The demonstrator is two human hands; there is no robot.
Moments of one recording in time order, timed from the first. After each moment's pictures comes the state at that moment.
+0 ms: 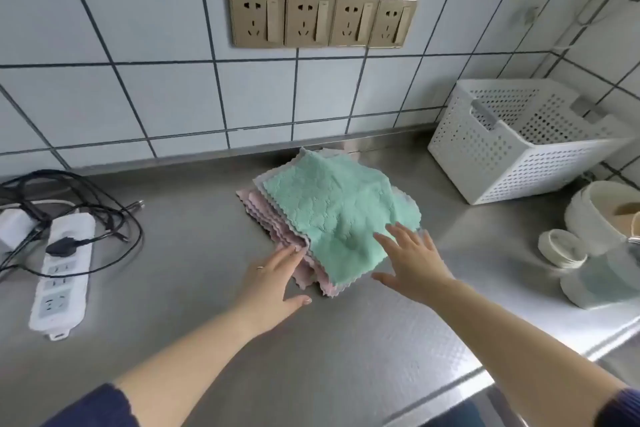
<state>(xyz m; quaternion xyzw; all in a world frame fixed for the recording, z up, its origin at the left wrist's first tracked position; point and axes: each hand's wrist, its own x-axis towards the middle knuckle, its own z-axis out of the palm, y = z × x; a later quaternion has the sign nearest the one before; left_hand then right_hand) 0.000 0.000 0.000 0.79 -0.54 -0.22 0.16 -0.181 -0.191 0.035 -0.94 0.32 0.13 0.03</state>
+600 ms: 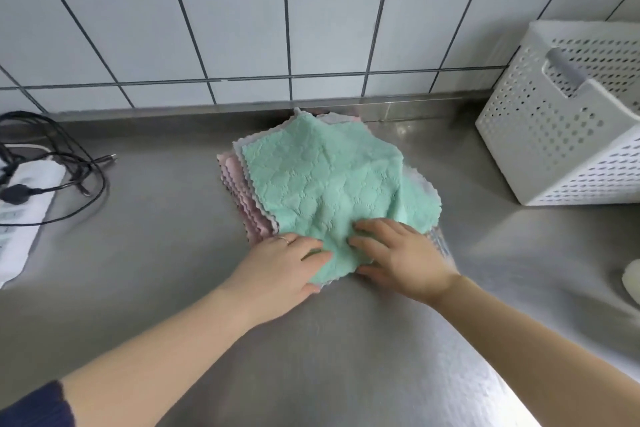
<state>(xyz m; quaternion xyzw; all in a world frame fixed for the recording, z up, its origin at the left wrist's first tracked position) -0.039 -0.086 -0.033 0.74 -0.66 0.05 0.08 -0.178 -0.289 -0.058 -0.99 -0.02 -0.14 0.05</state>
